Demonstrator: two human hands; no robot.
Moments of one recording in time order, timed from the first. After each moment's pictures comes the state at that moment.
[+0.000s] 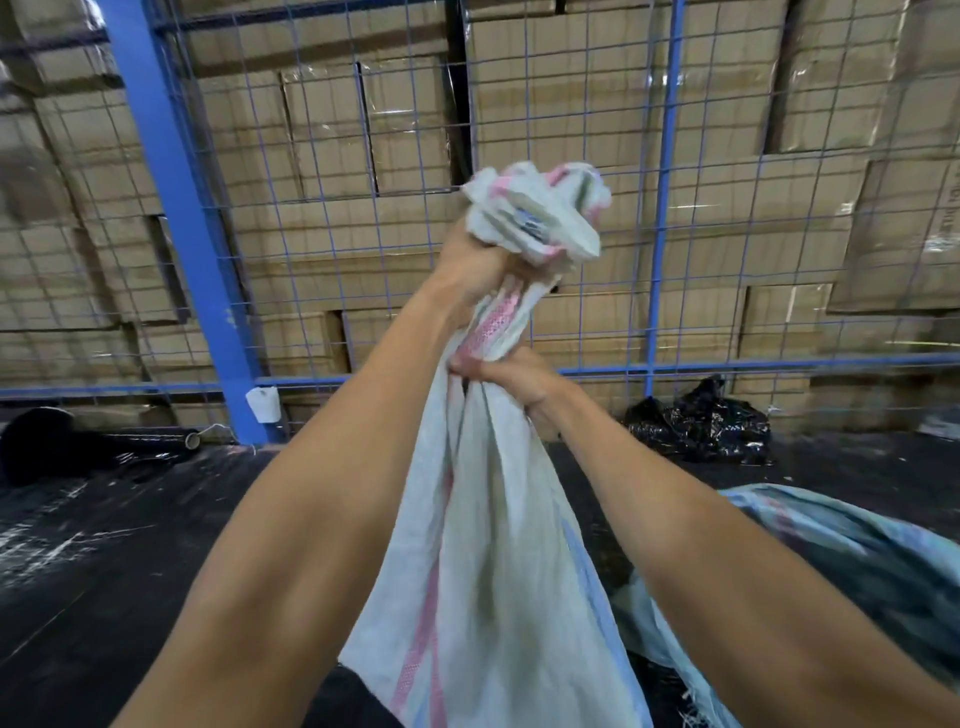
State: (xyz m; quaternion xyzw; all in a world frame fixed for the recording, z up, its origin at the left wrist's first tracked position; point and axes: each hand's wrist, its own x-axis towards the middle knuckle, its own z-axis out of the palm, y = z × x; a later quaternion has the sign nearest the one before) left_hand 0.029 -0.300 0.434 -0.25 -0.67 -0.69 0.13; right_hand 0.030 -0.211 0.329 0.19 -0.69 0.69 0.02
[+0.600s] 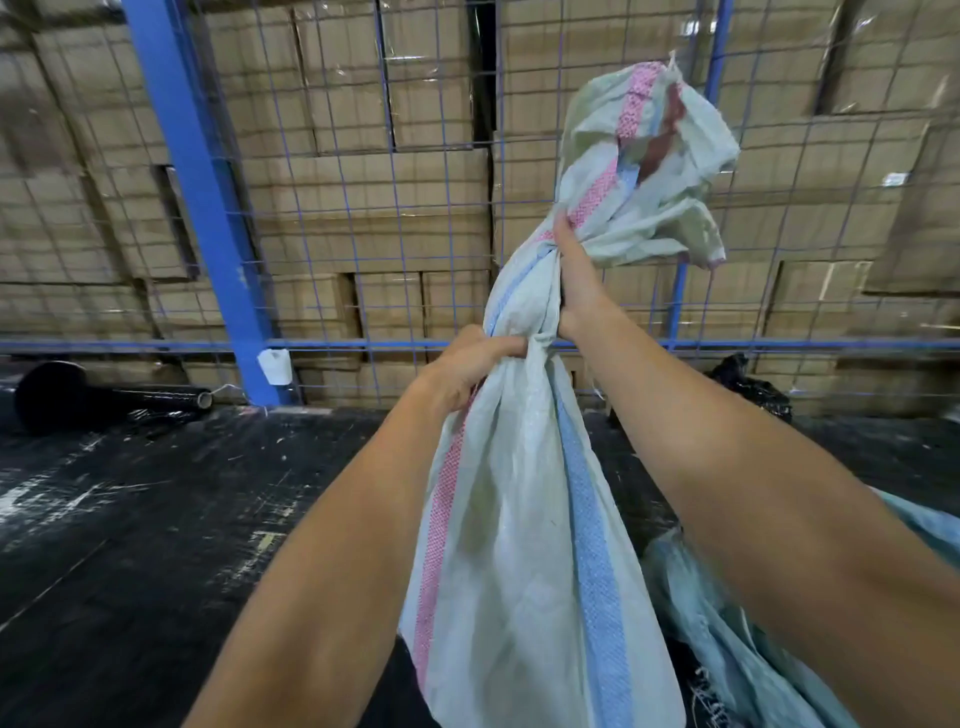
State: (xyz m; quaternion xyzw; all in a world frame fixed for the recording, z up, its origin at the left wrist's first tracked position) left_hand -0.015 -0.346 0.309 -0.09 -0.73 -0.67 -0.05; right_hand -0.030 -0.213 0.371 0.05 -0.51 0.86 0.05
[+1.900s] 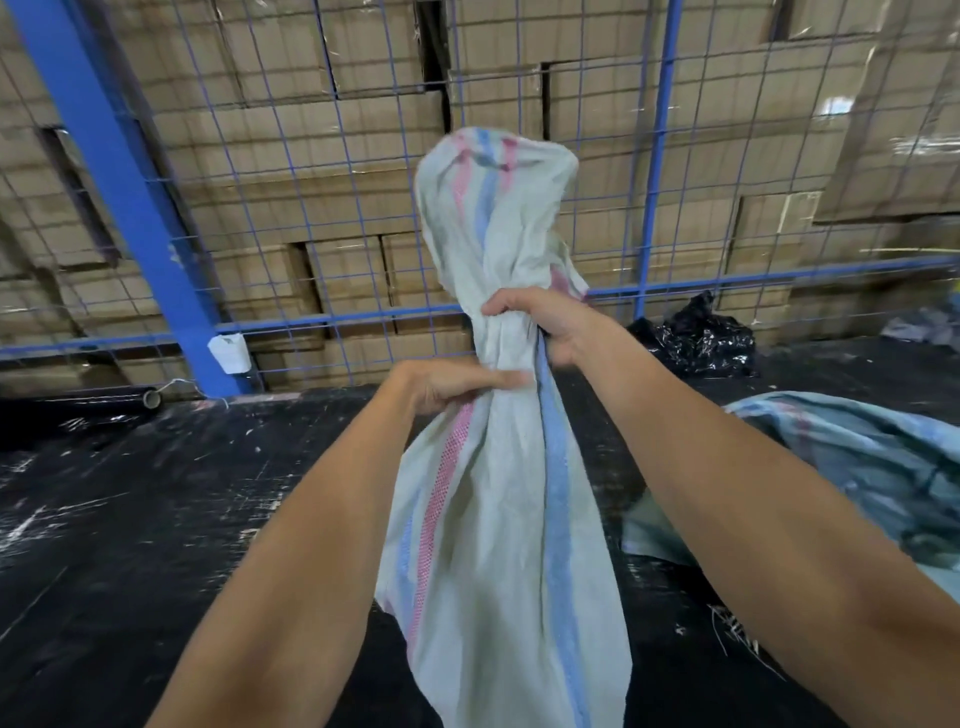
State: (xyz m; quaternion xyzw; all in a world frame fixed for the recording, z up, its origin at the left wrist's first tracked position) left_hand -0.026 -0.406 0.263 -0.20 -0.76 -0.52 -0.33; right_hand -0.028 -0.251 0.289 -0.01 -0.65 0.76 -0.07
